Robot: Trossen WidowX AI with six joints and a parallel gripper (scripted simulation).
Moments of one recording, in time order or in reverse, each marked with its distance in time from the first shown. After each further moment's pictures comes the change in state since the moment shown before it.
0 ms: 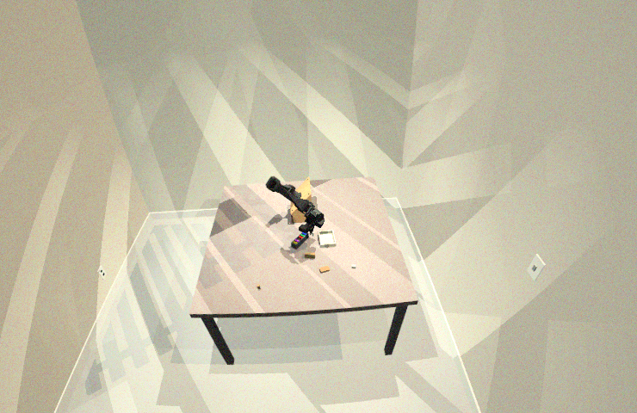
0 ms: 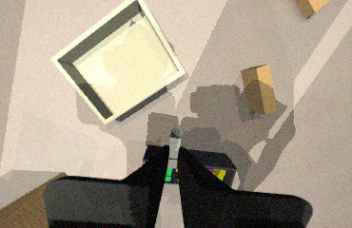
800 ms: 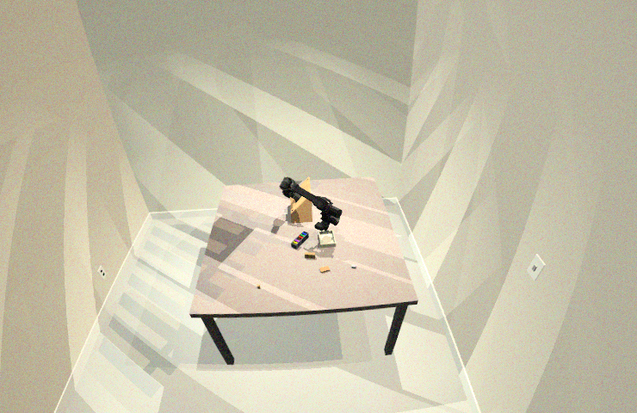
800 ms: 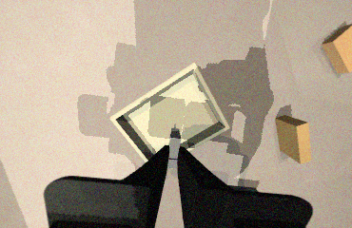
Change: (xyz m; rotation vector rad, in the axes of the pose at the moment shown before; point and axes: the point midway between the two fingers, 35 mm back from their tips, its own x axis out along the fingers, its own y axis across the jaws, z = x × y) arm 0.006 0.075 0.066 -0.002 0.010 -0.005
